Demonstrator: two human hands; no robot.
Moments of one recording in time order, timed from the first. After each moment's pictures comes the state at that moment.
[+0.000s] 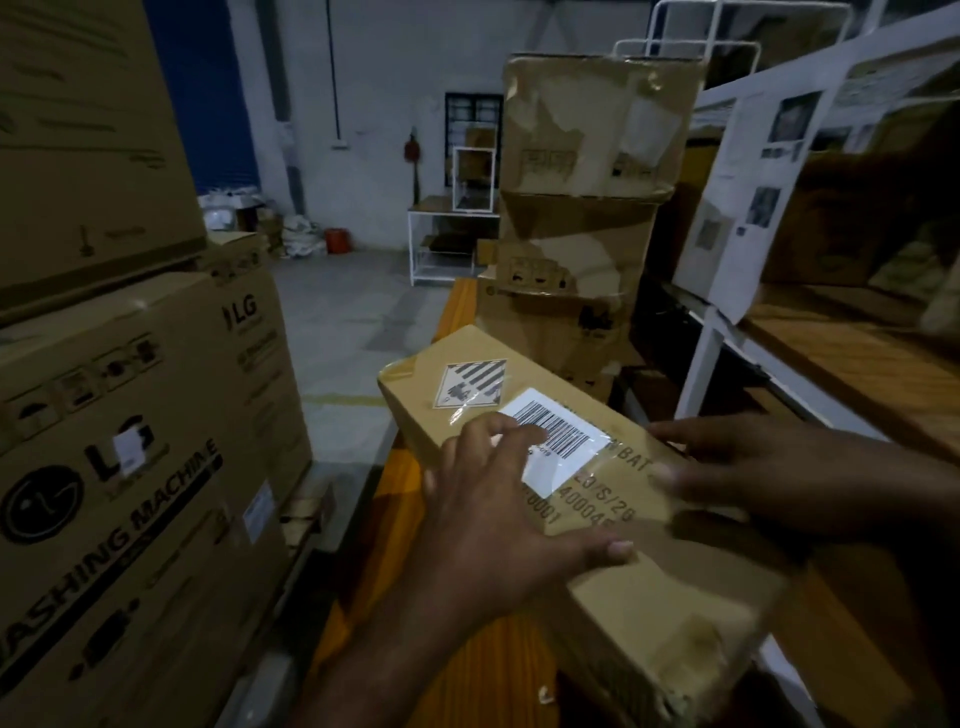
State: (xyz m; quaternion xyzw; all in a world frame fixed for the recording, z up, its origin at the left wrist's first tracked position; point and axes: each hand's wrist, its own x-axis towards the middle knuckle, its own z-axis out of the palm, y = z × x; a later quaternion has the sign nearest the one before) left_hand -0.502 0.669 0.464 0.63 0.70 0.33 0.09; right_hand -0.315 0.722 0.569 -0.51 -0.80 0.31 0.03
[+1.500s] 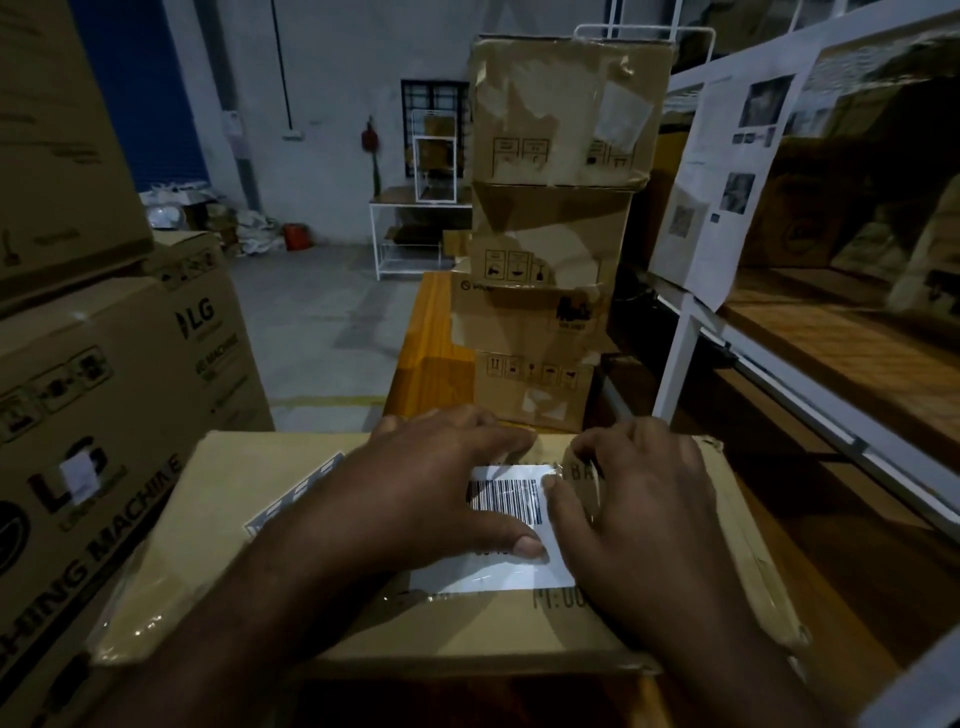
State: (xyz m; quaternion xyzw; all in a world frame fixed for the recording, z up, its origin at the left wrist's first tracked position) left_hand -0.560 0.672 0.522 0.76 0.64 0.10 0.08; right_hand -0.384 0.703 0.475 -0.53 -0.77 -0.01 0.35
